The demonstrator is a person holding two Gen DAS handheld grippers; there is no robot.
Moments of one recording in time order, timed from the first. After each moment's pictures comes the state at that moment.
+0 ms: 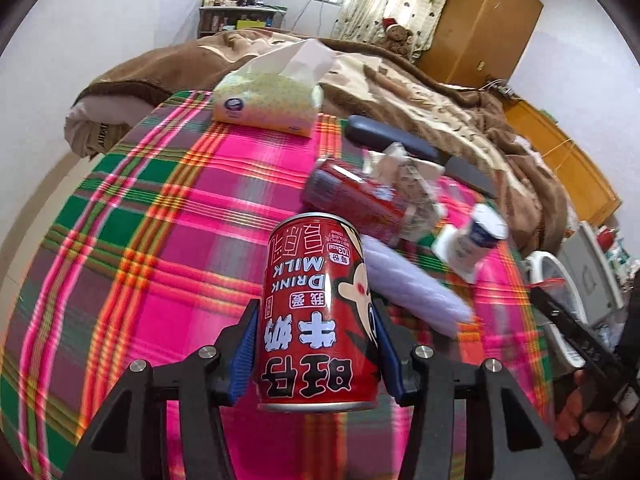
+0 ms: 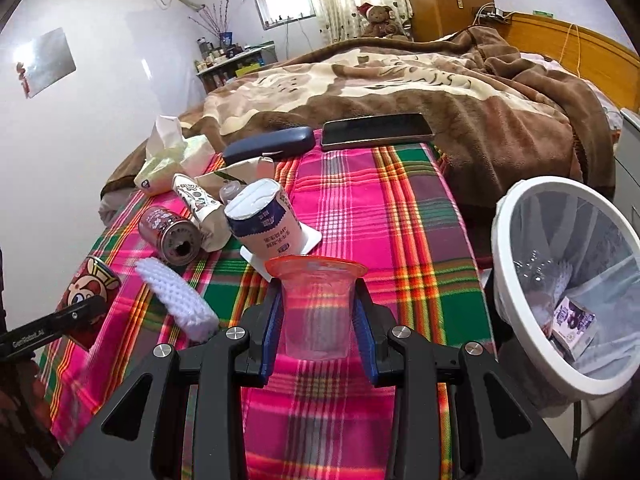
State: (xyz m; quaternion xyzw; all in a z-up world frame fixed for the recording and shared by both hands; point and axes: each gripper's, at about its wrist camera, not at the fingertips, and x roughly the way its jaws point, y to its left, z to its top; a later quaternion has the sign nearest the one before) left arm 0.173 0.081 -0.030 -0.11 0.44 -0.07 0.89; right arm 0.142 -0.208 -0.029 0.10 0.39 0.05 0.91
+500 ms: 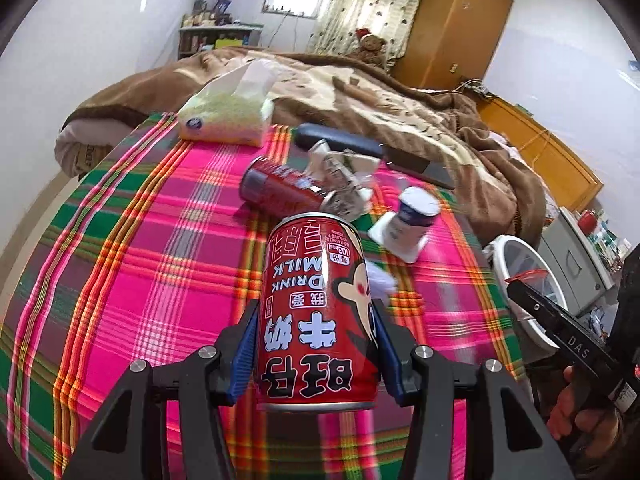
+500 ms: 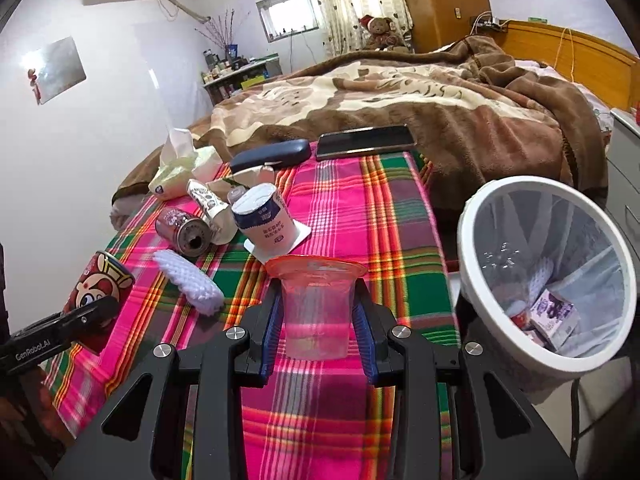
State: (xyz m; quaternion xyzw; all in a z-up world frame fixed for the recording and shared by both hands) left arm 0.129 0.034 -0.006 -0.09 0.41 -0.10 0.90; right arm 0.110 -0.226 -0.015 0.11 0.36 0.06 0.92
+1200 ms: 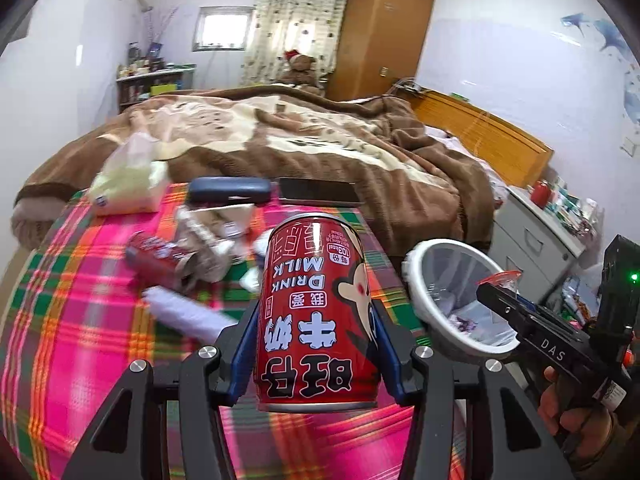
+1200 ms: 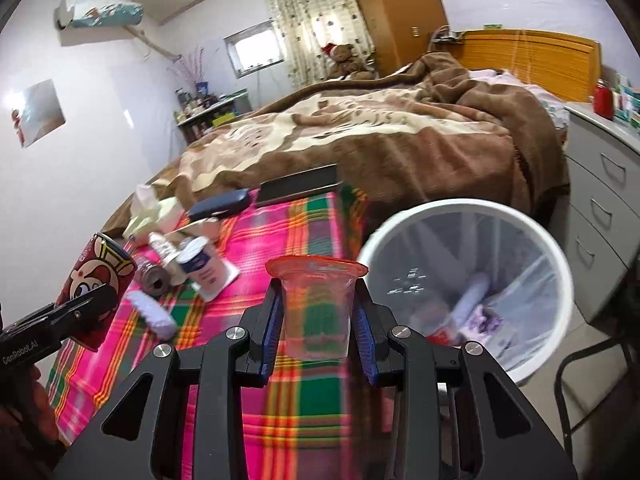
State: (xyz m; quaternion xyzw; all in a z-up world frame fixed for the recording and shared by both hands) left arm 0.125 -0.082 0.042 -0.03 0.36 -0.19 0.91; right arm 0.095 -0.306 0.001 0.14 0.32 0.00 0.94
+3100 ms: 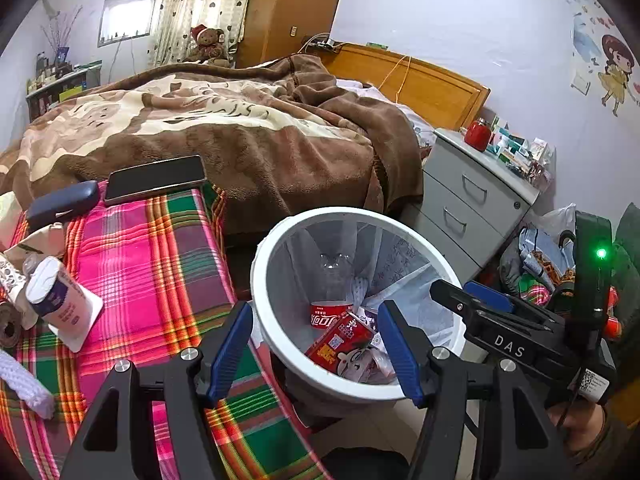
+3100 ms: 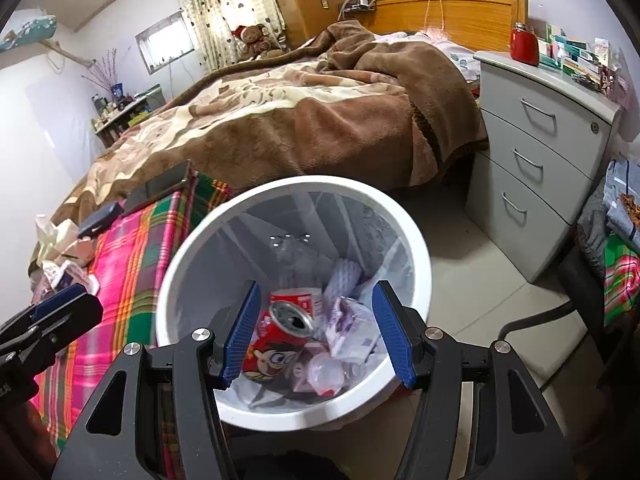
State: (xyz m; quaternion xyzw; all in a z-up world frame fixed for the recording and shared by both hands) left arm 0.155 -0.264 0.005 0.02 0.39 -0.31 0.87; right arm 0.092 -0.420 -0.027 0.17 0.37 -0.11 0.91
